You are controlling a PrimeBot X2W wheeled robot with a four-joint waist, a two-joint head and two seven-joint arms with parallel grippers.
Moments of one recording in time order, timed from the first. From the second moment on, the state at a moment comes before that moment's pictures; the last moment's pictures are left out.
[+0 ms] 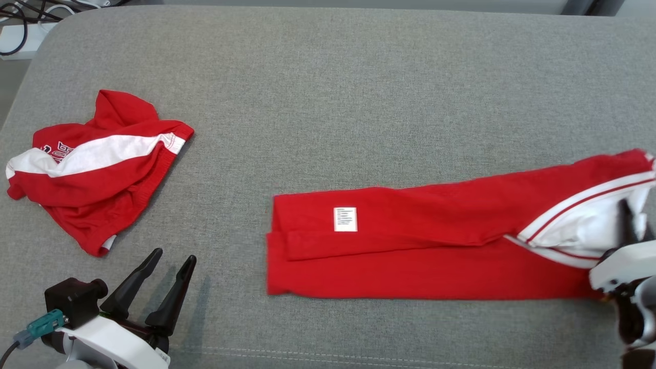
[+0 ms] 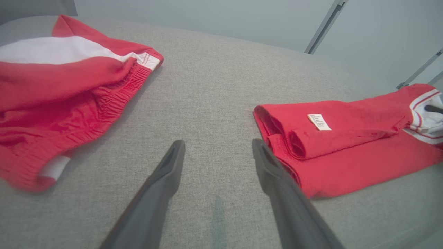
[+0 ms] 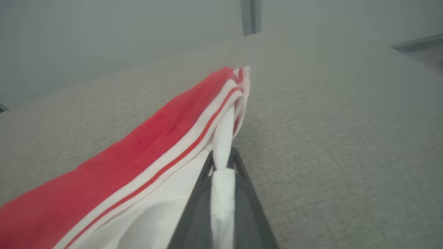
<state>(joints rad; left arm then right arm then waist) -0.15 0.55 -0.51 0.22 -0.83 -0.13 -0.26 -0.33 -0.04 -0.35 0.46 0.18 0.13 -0.01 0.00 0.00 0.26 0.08</state>
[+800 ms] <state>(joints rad) -0.13 0.51 -0.54 0.23 -0.83 -0.13 -0.26 -0.20 -0.04 0.14 -0.08 0.34 0.13 0.46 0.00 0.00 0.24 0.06</state>
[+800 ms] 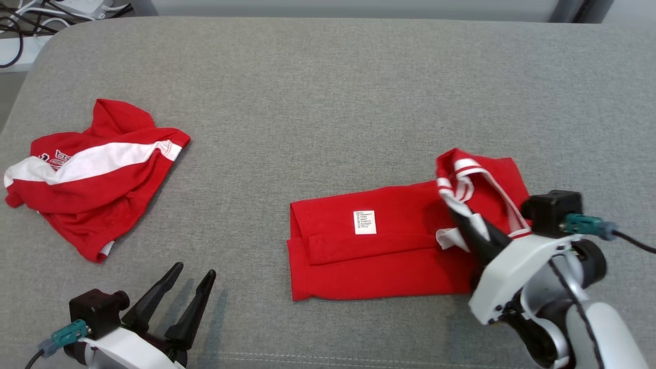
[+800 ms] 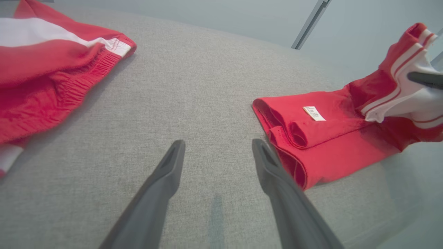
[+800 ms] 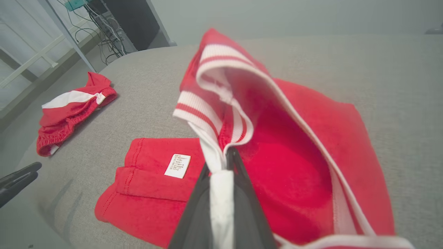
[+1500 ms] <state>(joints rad) -0.16 0.48 -0.62 0.28 -0.87 -0.13 -0.26 -0.44 -0.06 0.45 0.32 0.48 0.13 0.35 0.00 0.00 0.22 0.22</state>
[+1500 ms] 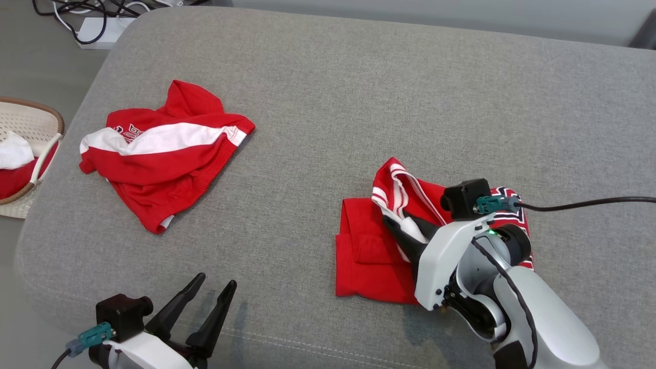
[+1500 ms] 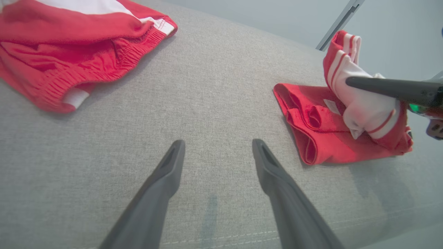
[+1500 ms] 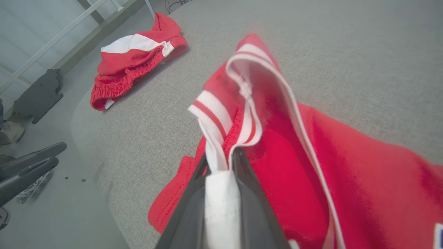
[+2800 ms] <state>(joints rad) -0.15 0.49 -0.58 0.23 -0.84 -0.13 -0.26 -0.33 -0.06 0.10 0.51 0.47 0.13 0.06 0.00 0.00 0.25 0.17</state>
